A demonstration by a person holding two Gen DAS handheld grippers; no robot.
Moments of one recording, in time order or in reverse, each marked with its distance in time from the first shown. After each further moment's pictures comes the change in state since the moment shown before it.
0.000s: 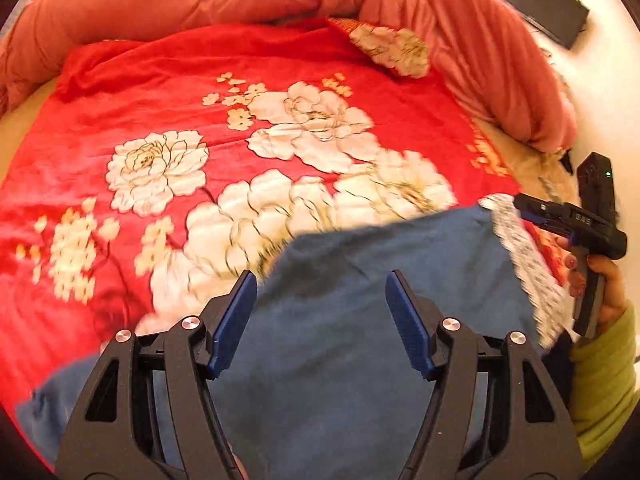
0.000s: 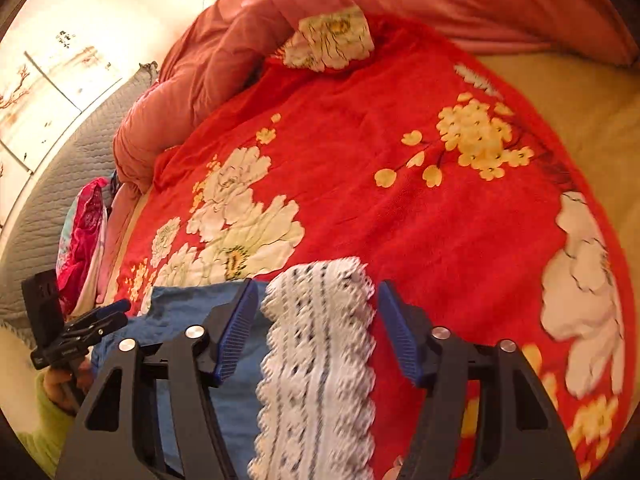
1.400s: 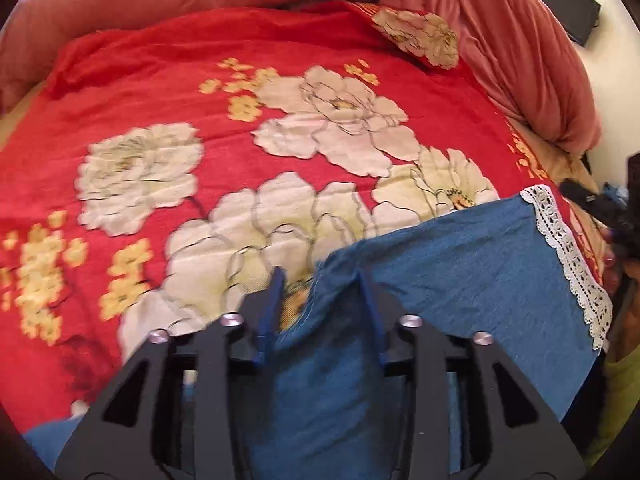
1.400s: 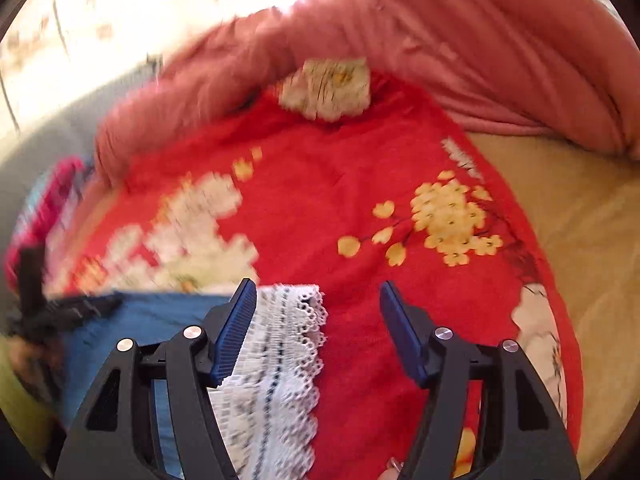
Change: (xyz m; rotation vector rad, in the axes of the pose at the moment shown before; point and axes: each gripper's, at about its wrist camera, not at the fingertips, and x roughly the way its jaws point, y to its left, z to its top) left arm 0.043 0.013 0.003 0.003 -0.028 0.055; right arm -0.026 -0.004 0.007 -0.151 -0.221 -0.112
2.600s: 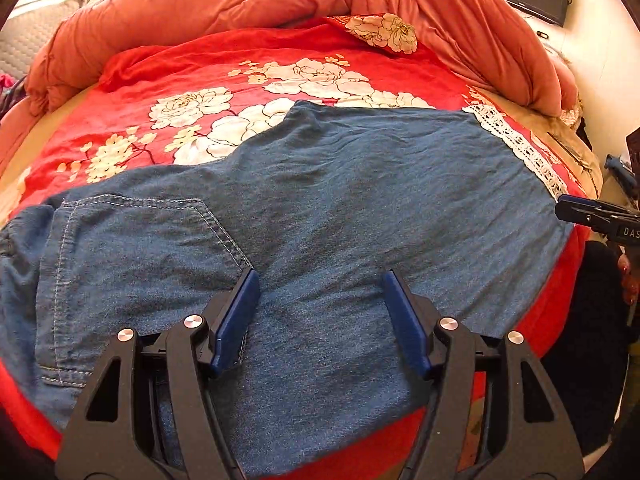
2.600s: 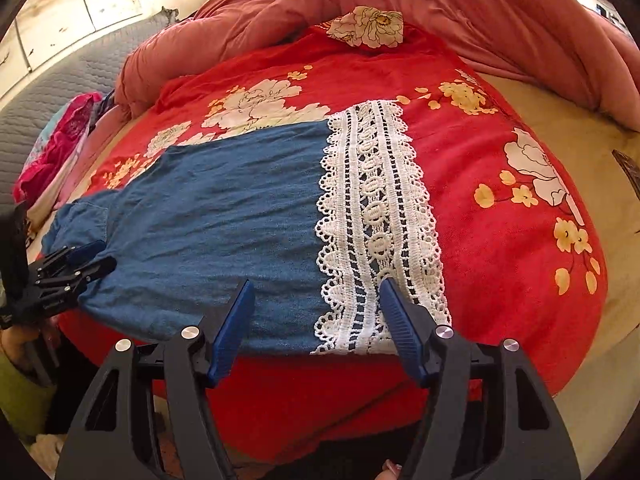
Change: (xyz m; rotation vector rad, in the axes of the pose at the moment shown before) left arm -0.075 -0.035 -0.136 0.075 -0.090 0.072; right arm -0.056 0.087 -0.127 -0.124 0.182 -0.086
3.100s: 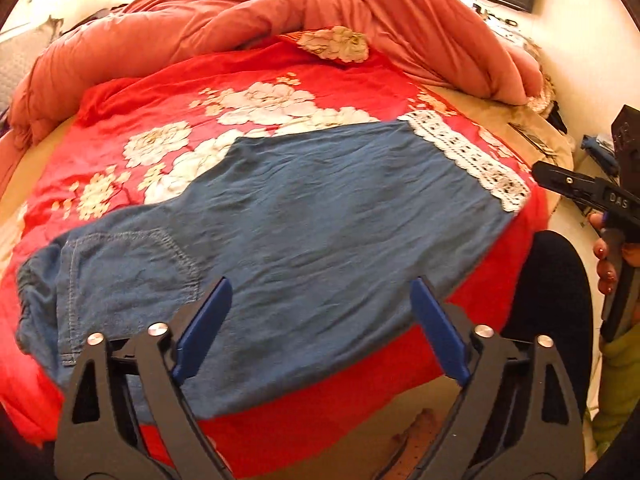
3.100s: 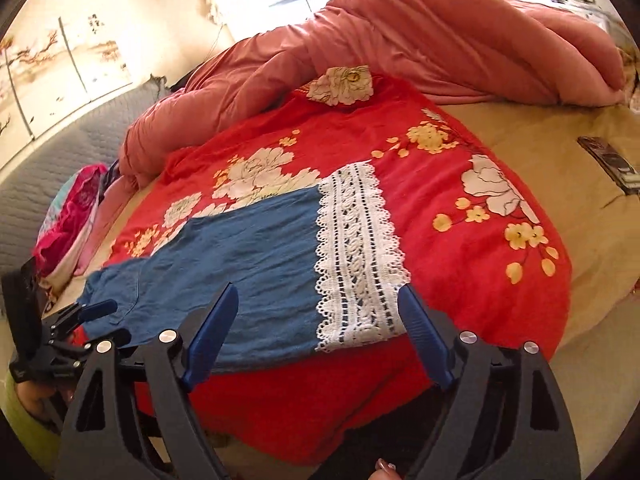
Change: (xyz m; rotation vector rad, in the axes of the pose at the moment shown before) left arm -0.044 -0.052 0.011 0.093 -0.004 -0.064; right arm -0.060 -0.013 -0.003 0.160 -0.193 0.038
